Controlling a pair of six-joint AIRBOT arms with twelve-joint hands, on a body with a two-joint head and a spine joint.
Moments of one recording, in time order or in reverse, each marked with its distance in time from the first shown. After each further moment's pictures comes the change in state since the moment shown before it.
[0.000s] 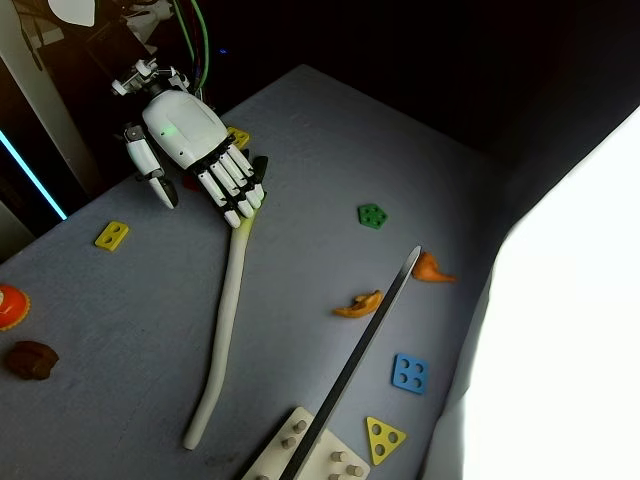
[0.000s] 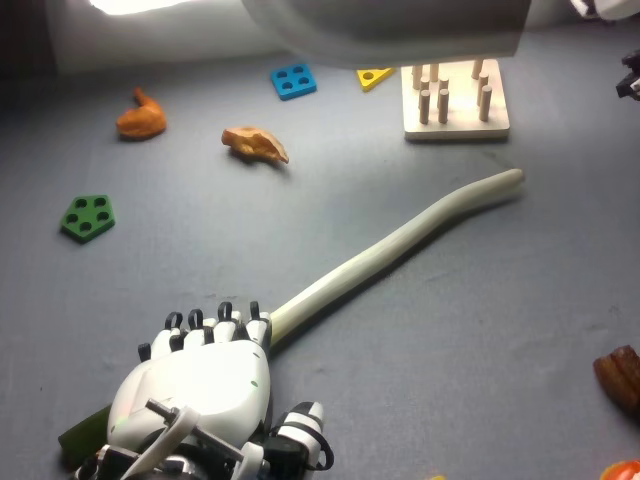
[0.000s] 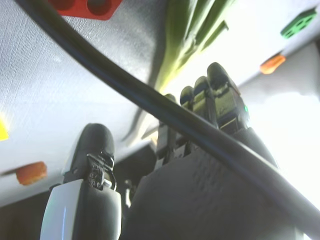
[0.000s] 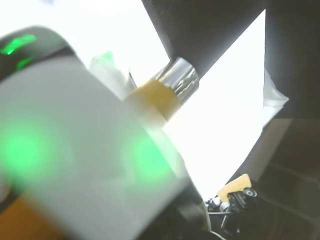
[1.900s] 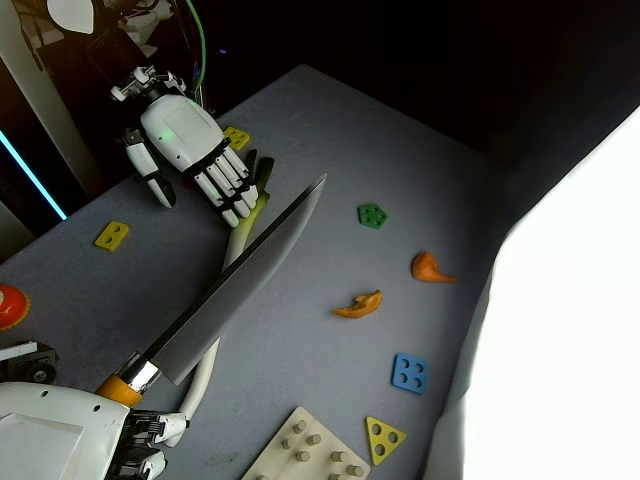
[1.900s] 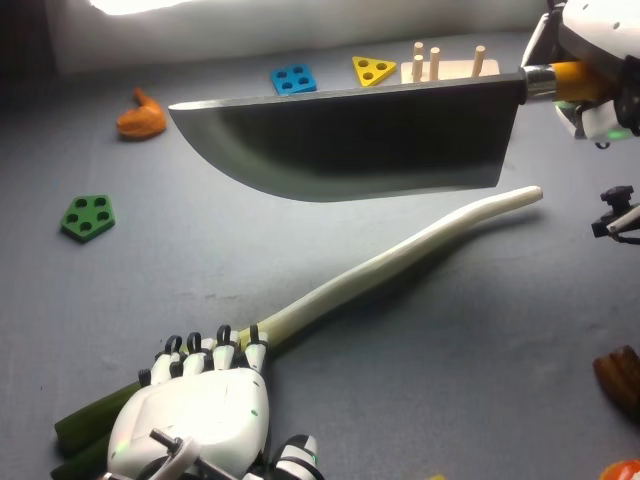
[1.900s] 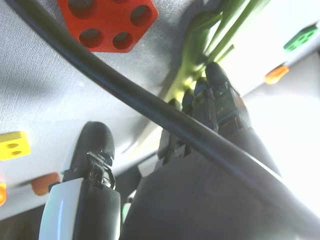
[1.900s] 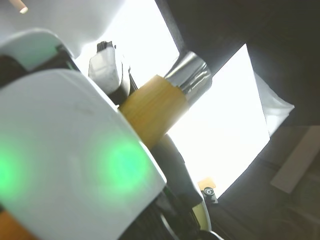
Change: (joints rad) left arm 0.051 -0.026 0.000 0.001 0.016 0.000; right arm -0.106 0.341 -0.851 1.003 -0.035 -1.019
